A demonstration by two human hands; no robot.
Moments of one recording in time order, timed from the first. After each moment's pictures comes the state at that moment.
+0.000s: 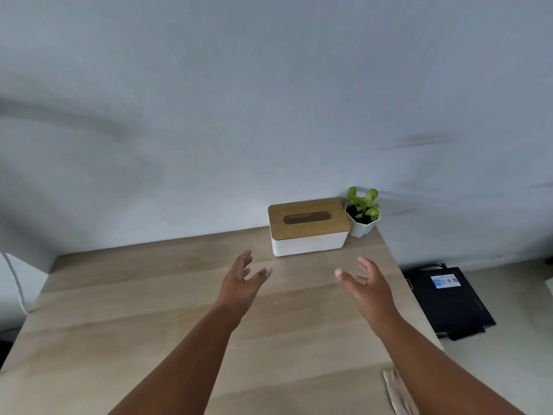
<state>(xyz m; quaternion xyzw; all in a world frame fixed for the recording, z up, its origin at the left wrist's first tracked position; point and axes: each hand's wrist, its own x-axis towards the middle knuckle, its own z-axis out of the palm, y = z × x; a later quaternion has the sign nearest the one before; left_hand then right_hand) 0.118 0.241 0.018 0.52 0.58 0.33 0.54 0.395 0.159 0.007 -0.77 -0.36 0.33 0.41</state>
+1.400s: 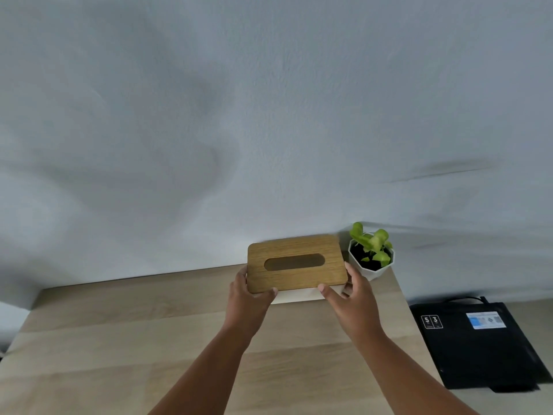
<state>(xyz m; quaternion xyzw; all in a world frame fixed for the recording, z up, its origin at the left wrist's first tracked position) 0.214 0.333 -0.004 0.51 0.68 0.32 0.43 0.441 0.284 -0.025 -0.73 -0.40 0.35 0.42</state>
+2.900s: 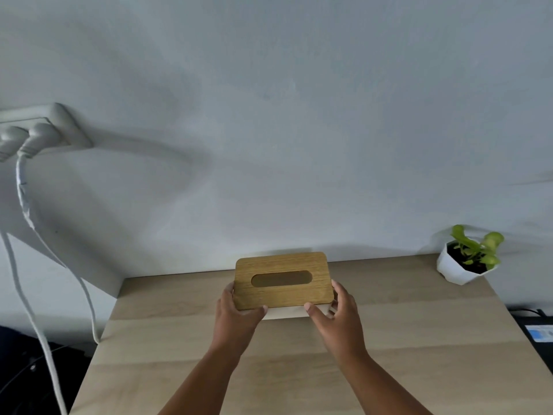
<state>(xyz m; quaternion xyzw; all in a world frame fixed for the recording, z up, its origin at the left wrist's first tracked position) -0.050 0.335 -0.009 0.47 0.71 0.33 0.41 0.170 0.295 -0.022 -0.73 -0.42 0.36 0.40</state>
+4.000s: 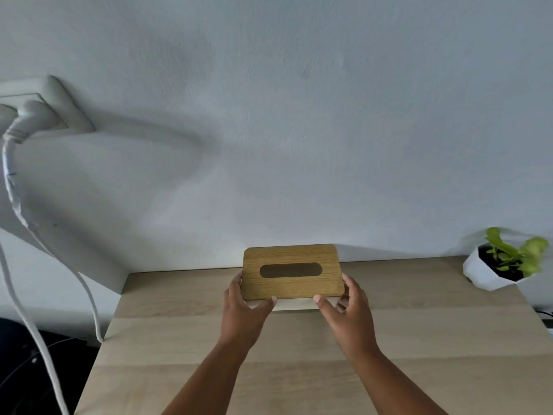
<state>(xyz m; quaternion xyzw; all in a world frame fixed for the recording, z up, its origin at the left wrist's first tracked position) -0.069 0.366 -0.029 0.48 0.70 0.34 0.41 0.155 0.327 -0.045 -0.72 -0.43 0.35 0.41</state>
